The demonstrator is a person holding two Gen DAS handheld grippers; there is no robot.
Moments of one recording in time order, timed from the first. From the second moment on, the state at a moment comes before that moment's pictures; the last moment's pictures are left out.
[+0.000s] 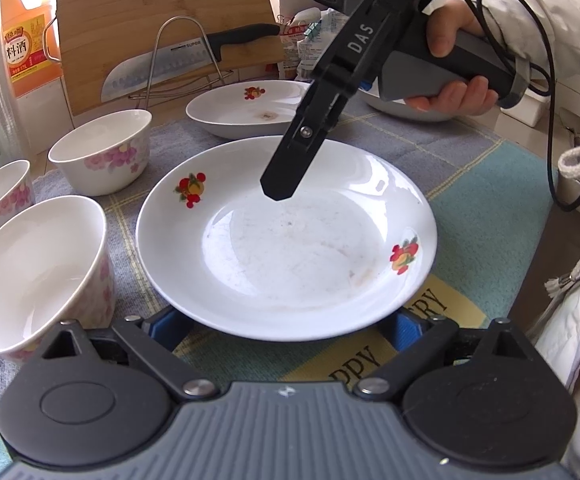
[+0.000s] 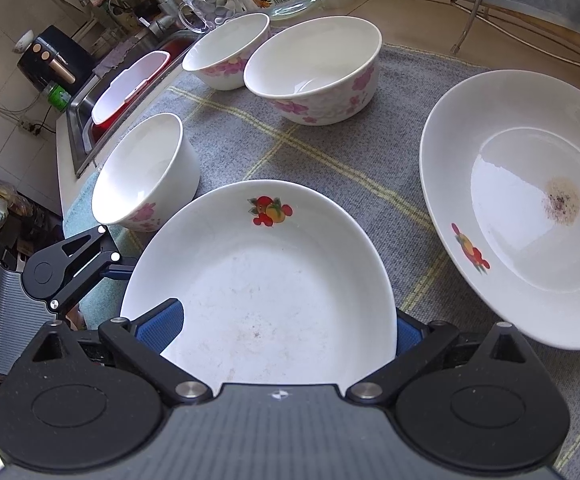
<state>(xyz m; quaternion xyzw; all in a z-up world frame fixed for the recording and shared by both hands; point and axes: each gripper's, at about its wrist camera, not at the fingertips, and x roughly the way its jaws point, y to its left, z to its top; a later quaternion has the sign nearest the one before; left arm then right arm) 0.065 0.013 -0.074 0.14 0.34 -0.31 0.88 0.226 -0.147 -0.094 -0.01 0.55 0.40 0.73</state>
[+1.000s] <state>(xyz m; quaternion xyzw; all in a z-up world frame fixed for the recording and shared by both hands) 0.059 -0.027 -0.041 0.16 0.33 -0.35 0.86 0.197 -0.200 -0.065 0.01 0.53 0.37 0.76</state>
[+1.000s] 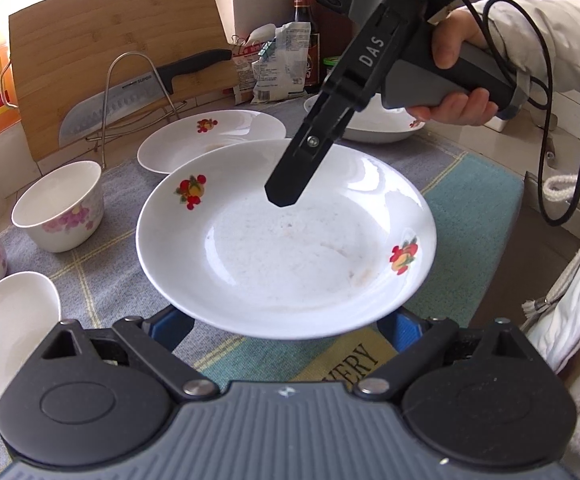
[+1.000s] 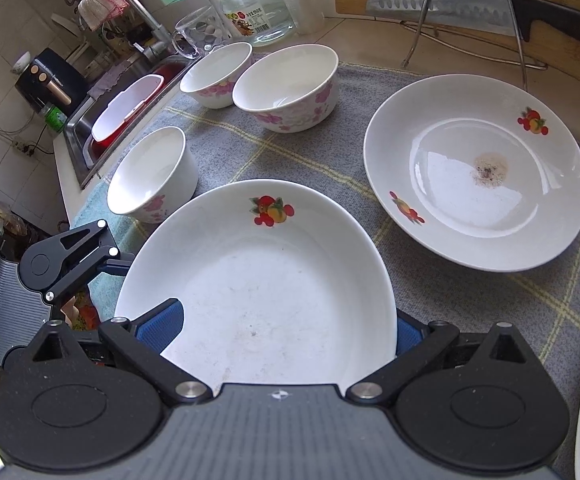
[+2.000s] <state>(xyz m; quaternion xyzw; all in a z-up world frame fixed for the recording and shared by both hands) 0.093 -0.119 -0.038 0.18 0.31 -0.42 0.83 0.183 -0.321 -0.062 0.04 0.51 0.31 0.80</state>
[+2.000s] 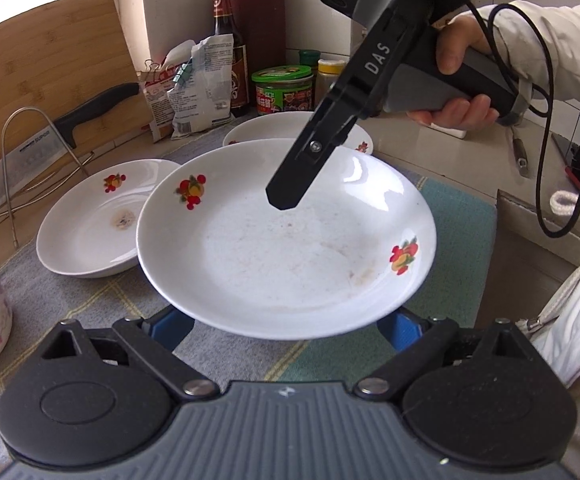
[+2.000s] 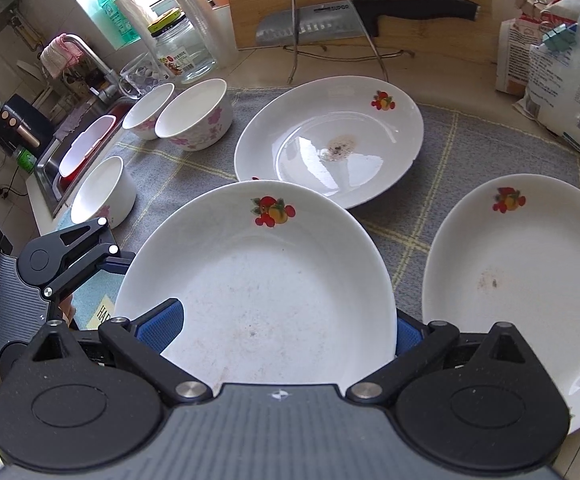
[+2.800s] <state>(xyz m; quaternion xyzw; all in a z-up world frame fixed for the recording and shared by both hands) 0.127 -0.210 -0.044 0.19 0.30 -0.47 0.81 0.188 -0.416 -0.065 0.07 0.50 0.25 0.83</state>
